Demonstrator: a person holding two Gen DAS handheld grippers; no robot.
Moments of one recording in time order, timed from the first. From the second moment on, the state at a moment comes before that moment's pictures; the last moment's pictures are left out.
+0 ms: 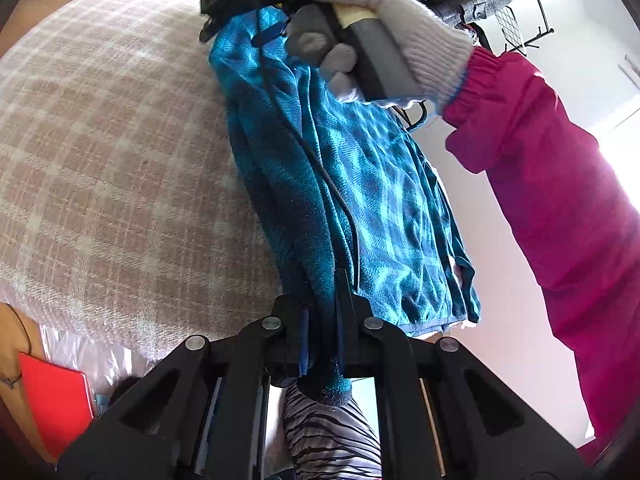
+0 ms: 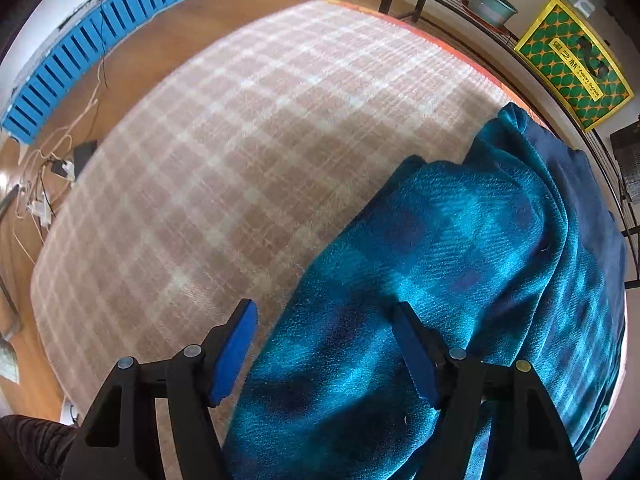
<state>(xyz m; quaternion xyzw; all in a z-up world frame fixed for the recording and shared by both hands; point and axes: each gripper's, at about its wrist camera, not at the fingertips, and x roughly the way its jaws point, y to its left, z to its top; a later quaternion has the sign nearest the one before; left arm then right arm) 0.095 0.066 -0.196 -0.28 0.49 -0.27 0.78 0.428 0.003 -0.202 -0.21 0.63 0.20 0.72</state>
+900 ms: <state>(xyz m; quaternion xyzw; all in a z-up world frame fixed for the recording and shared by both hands) 0.102 -0.039 -0.133 -0.10 0.47 -0.33 0.81 0.414 -0.234 -0.163 0.21 0.53 0.25 0.78</state>
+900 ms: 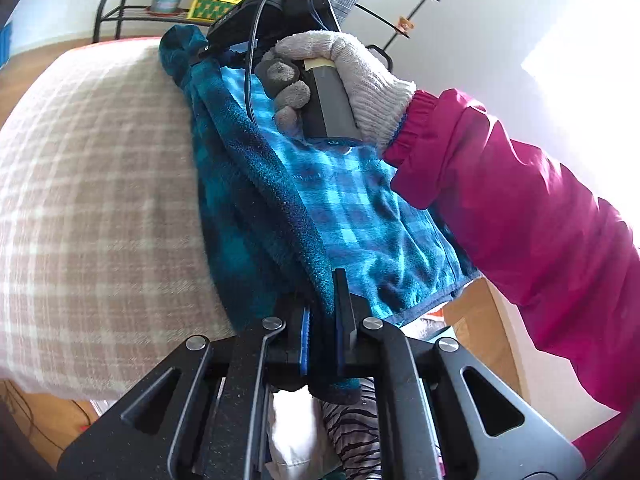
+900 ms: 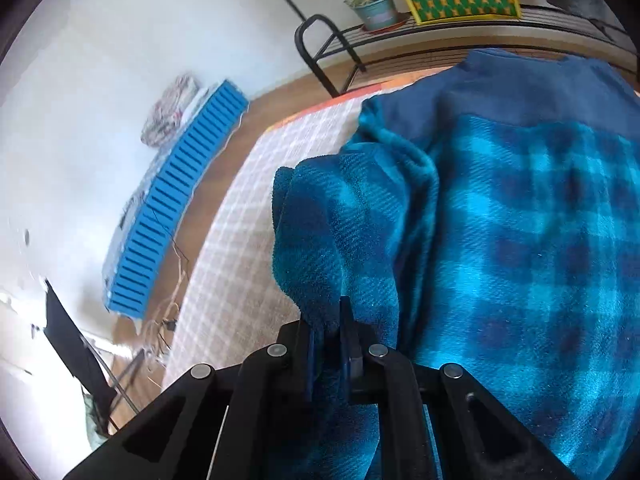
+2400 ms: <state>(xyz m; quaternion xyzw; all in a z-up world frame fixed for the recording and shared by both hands) 0.102 -0.088 -0.186 -0.16 0.53 -0.42 0.72 0.312 -0.413 -0.048 0.17 0.49 0.20 0.83</state>
